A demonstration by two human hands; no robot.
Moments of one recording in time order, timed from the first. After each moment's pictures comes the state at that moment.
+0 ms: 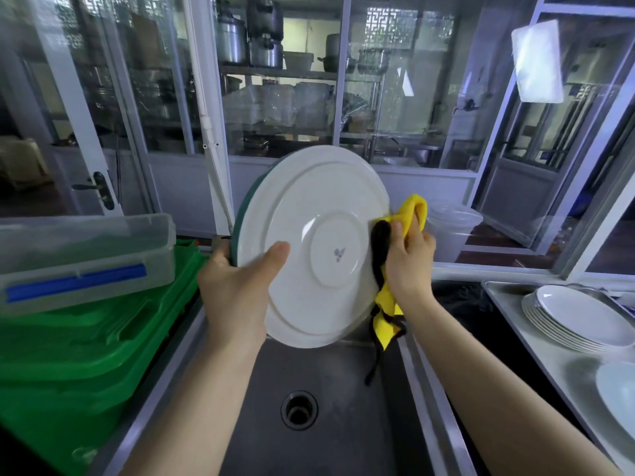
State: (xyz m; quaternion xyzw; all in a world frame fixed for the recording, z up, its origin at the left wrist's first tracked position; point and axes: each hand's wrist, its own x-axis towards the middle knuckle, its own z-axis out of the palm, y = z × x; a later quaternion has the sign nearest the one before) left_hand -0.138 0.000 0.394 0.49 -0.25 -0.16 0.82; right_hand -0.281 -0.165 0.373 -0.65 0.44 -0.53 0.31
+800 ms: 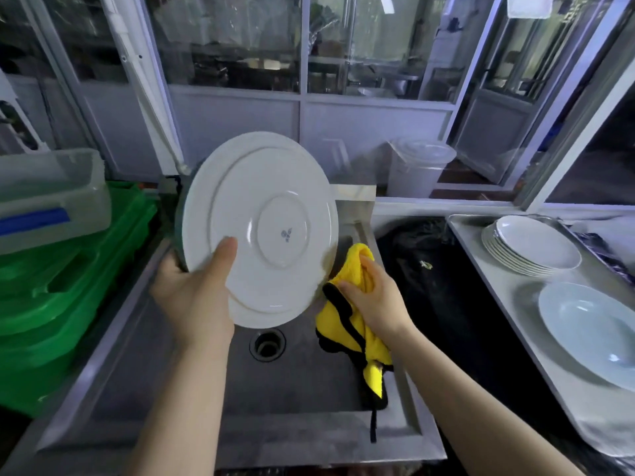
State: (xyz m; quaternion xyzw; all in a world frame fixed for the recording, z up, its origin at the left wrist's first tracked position) left_hand -0.175 -0.019 0.306 0.53 -0.16 -0.13 0.82; right_hand -0.365 -0.133 0.244 -0.69 0.50 -0.33 0.41
